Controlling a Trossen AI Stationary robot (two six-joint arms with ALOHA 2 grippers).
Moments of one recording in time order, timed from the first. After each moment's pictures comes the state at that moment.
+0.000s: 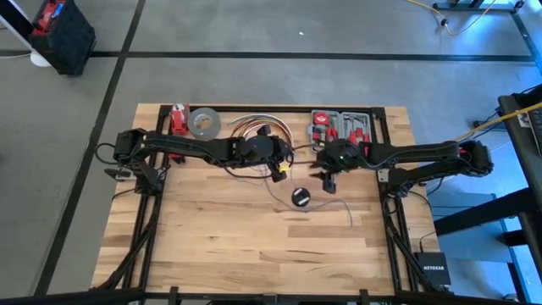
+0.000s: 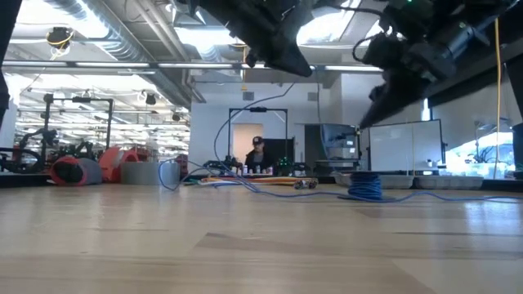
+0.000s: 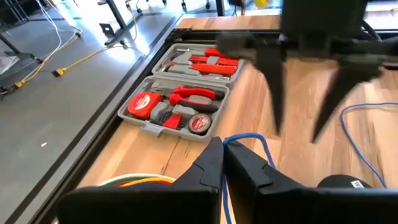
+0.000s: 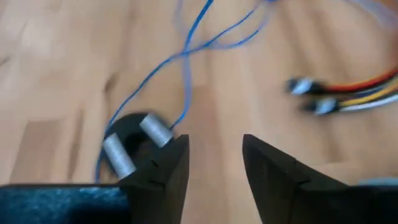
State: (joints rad) left arm 0.06 1.72 1.31 -0.07 -0.38 0.02; right arm -0.15 1.12 0.58 -0.21 -0.13 -0.03
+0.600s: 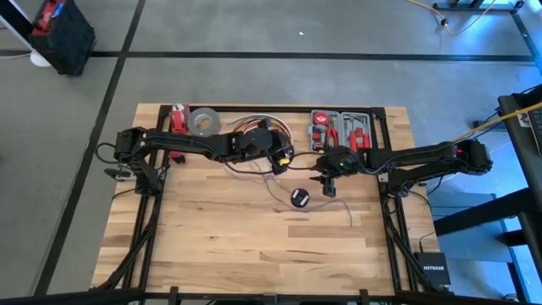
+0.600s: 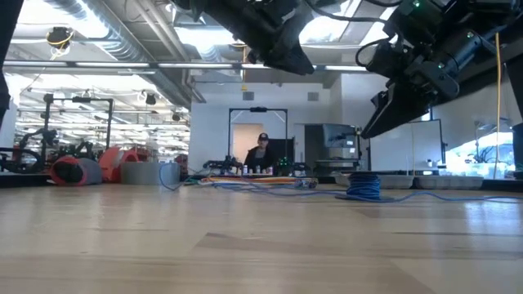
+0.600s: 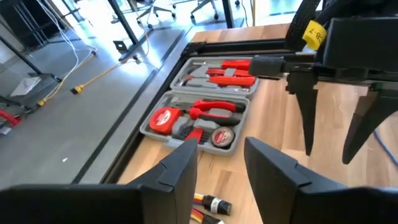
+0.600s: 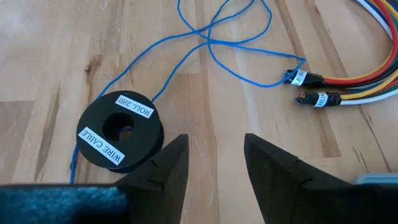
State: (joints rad) left arm 0.11 1.72 1.31 -0.01 -0.38 0.14; right arm -0.11 1.14 0.51 -0.11 -0.03 -0.07
